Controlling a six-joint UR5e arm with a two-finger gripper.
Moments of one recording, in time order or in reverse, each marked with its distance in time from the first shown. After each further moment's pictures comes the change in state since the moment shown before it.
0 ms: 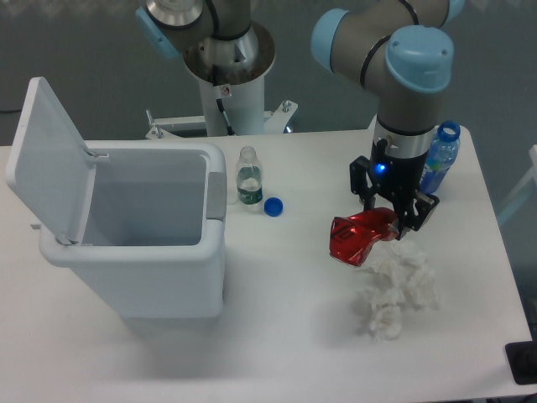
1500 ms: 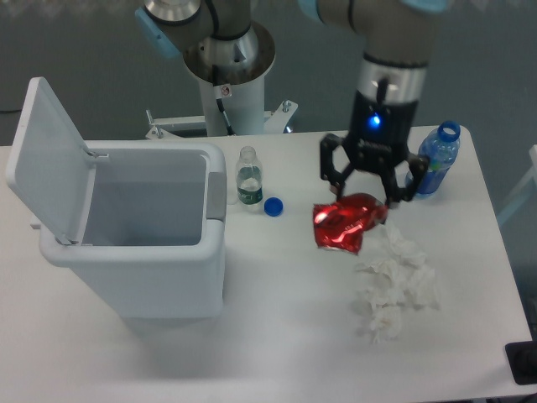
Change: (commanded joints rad) arm -0.081 0.201 0.015 0.009 -0.272 -0.589
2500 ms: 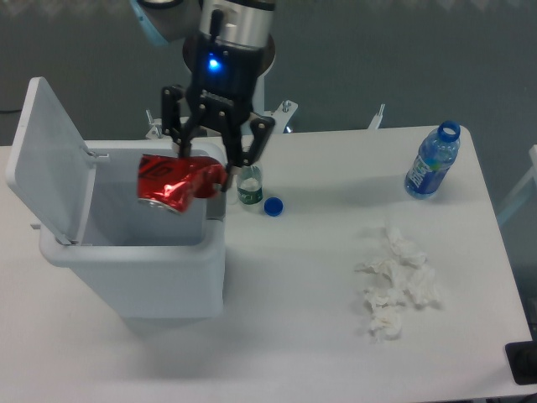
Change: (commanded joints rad) arm -0.218 0.135 -0.137 -0.018 -0.012 -0.097
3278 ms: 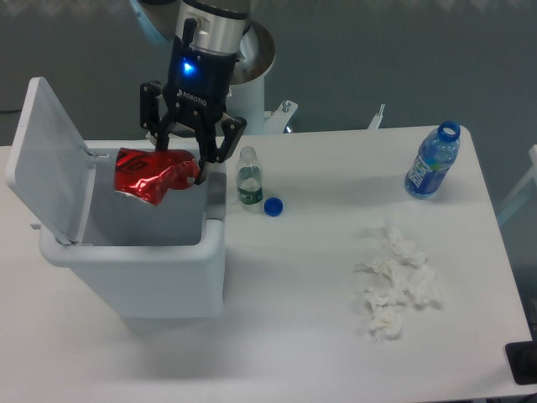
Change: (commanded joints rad) arm -0.017 0.005 -0.043 -0.009 0.002 0.008
